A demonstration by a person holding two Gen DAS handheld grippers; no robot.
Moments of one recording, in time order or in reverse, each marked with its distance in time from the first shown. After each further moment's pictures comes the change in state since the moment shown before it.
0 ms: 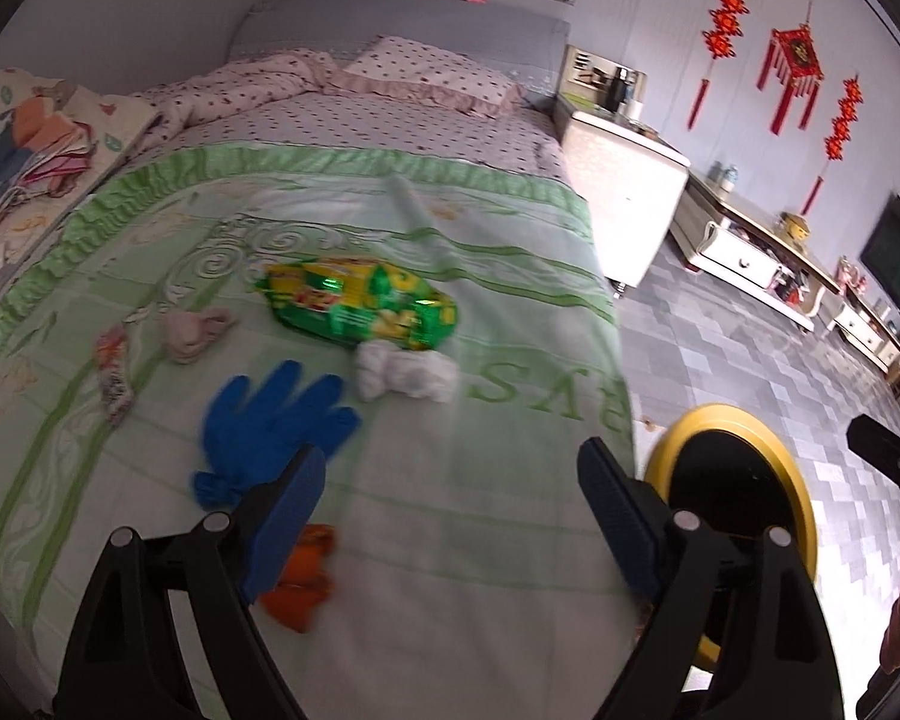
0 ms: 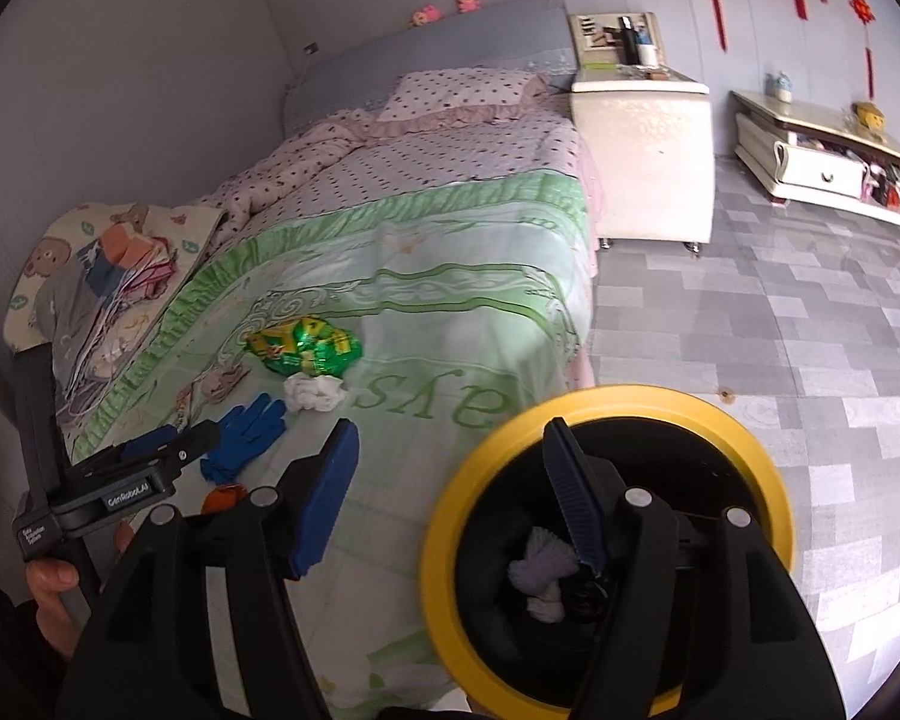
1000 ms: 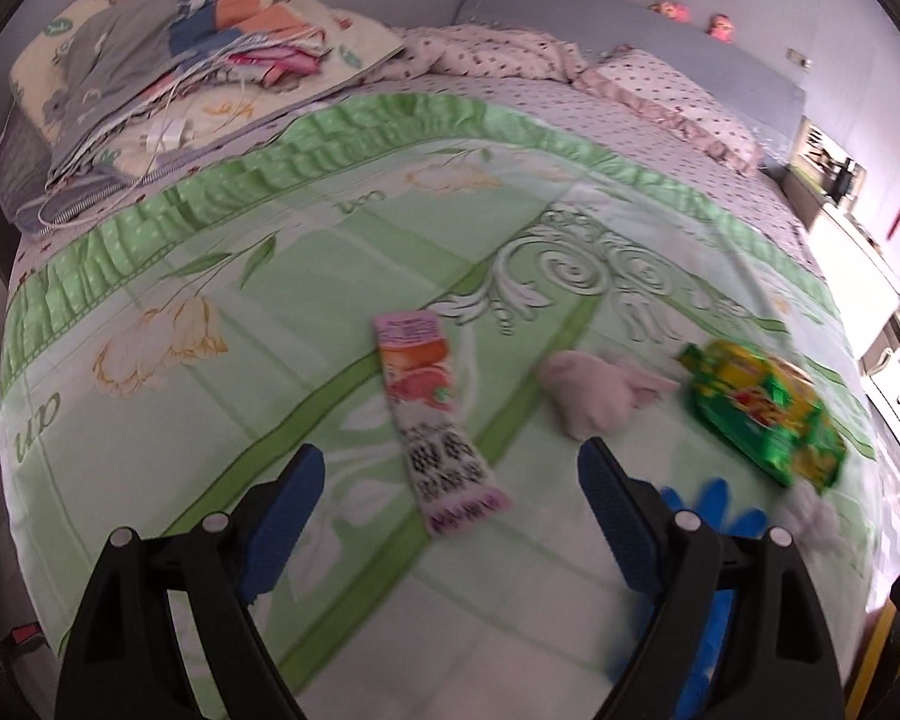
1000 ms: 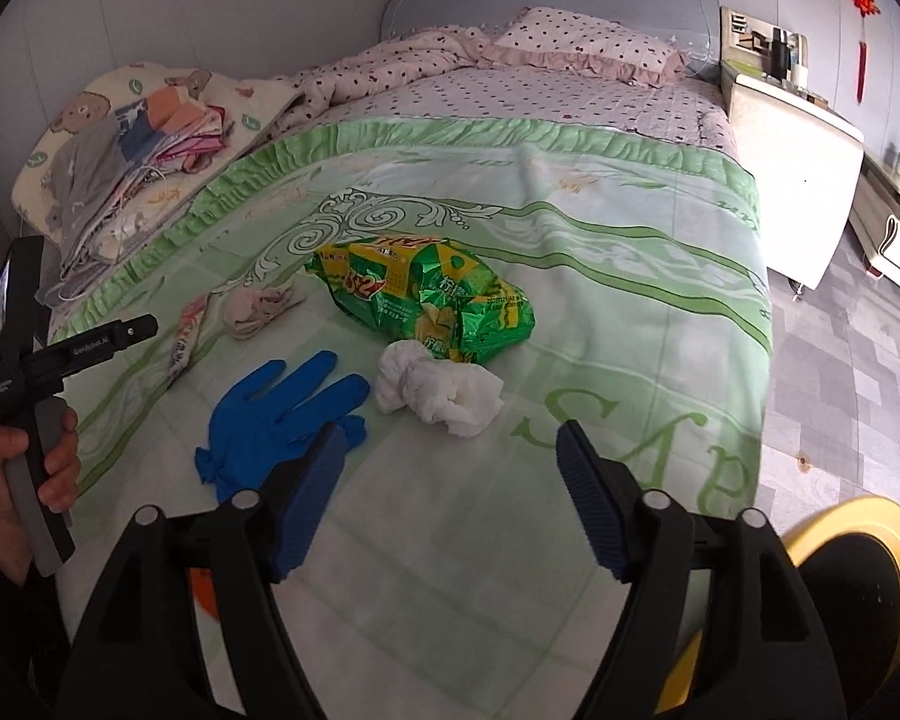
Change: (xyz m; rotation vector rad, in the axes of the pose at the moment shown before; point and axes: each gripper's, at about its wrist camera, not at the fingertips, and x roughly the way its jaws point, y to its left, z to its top) left arm 0.075 0.257 0.030 -0.335 0.018 0.348; right arm 0.223 0.150 0.007 -0.260 0.151 0.050
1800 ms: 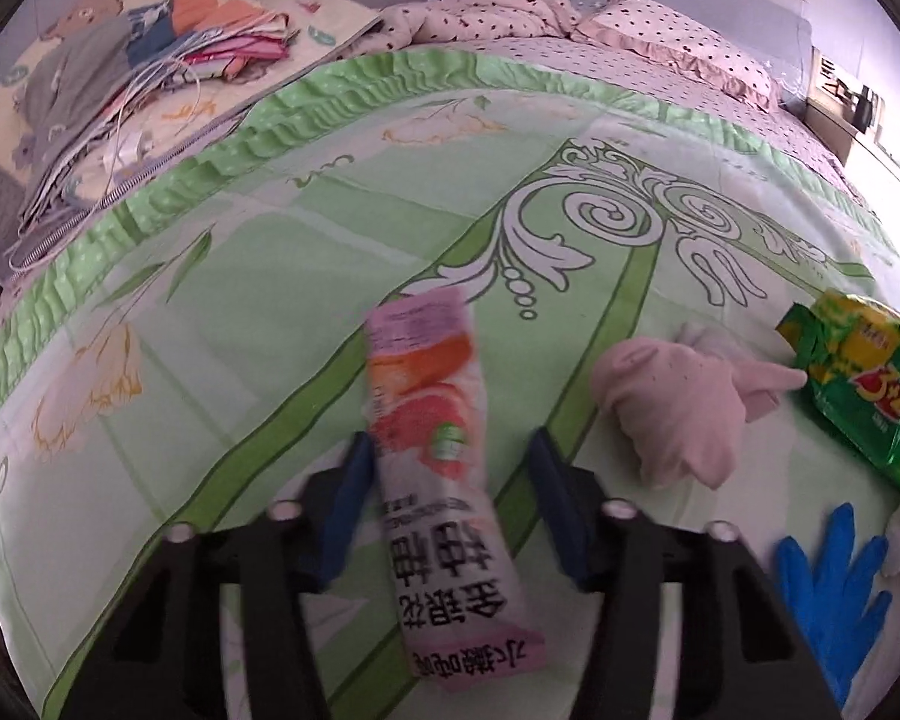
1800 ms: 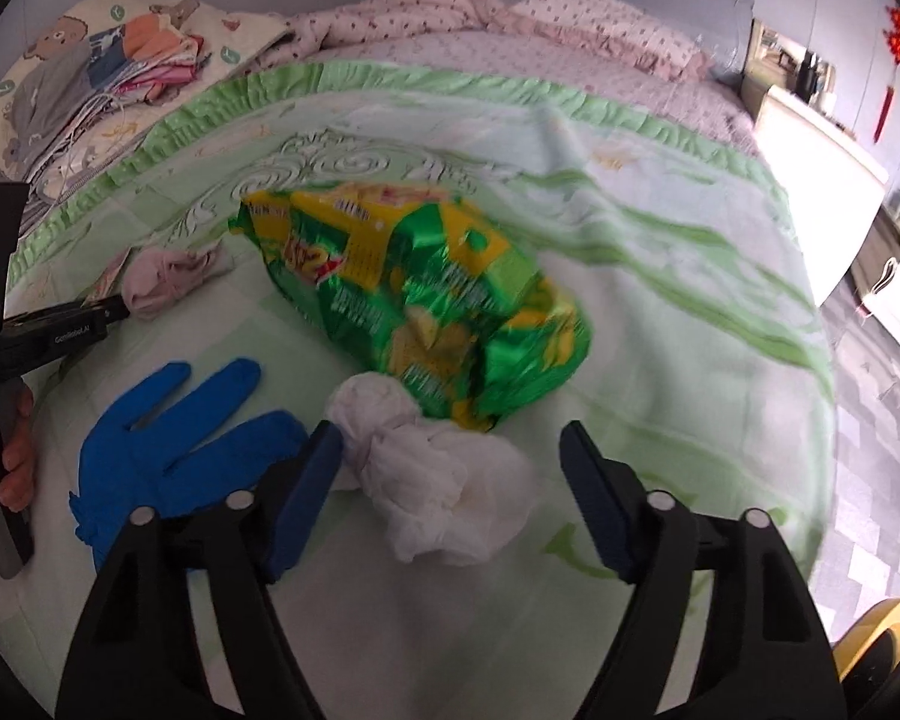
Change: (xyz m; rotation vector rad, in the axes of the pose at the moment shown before) left arm 0.083 -0.031 0.003 0.133 0.035 0.103; right arm 0.113 0.016 0.017 -0.095 0.090 -0.067
